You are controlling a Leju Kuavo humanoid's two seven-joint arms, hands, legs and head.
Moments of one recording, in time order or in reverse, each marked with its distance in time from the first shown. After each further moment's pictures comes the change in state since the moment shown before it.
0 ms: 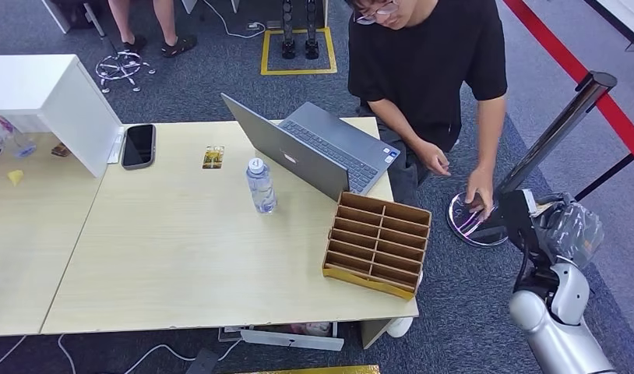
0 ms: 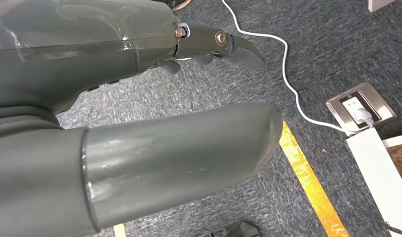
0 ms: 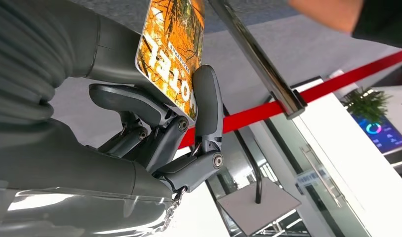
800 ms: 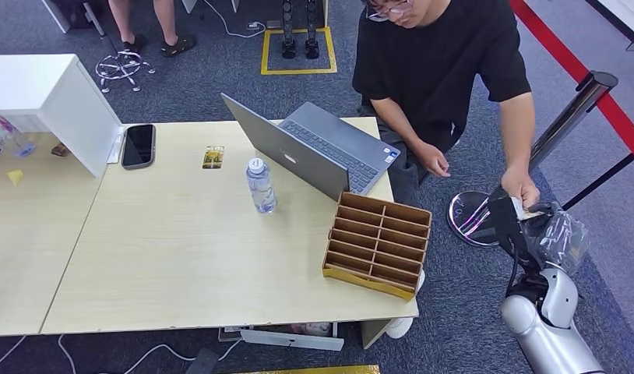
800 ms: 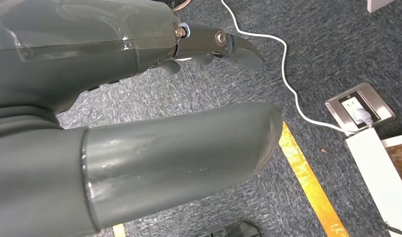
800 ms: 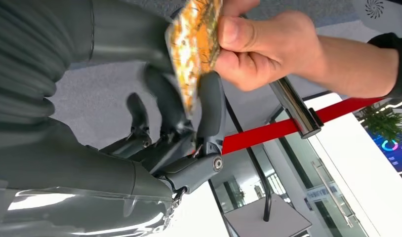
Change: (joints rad) left arm -0.001 0.000 0.000 0.000 -0.003 0.000 0.000; right arm -0.002 0.018 0.026 0.063 -0.008 -0.001 0.003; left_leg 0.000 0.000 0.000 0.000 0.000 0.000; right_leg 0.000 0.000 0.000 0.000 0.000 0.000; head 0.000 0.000
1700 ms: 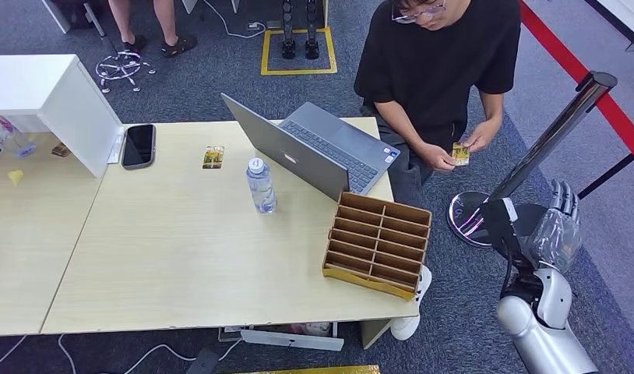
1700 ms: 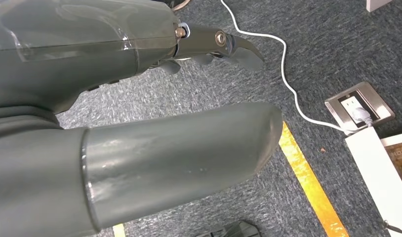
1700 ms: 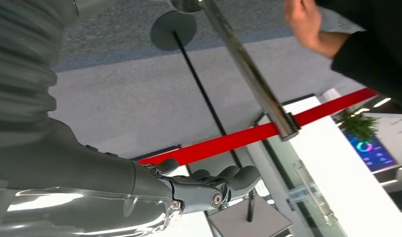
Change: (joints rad) left arm 0.002 0.000 0.000 0.000 0.000 -0.001 -0.004; right arm 0.007 0.018 0.009 -0.035 -0.014 -0.001 -0.065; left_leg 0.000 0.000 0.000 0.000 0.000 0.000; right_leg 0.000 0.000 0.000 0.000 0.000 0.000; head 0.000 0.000
